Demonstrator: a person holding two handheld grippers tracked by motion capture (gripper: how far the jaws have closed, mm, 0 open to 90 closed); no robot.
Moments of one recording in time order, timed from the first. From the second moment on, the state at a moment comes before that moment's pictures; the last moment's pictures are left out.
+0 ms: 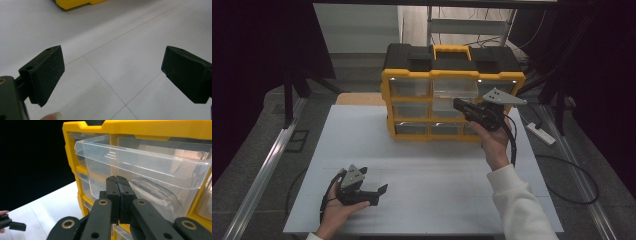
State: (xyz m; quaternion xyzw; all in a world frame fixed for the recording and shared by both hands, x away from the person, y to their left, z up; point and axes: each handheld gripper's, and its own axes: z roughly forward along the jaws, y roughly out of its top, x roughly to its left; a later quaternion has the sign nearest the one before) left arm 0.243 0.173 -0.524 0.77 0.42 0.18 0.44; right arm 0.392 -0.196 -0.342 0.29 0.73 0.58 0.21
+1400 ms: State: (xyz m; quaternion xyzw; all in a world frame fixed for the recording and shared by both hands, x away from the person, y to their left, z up) left arm 0.242 0.174 -0.524 0.77 0.43 0.18 0.44; right arm 0.427 -0.186 -0.342 0.33 0.72 0.56 0.22
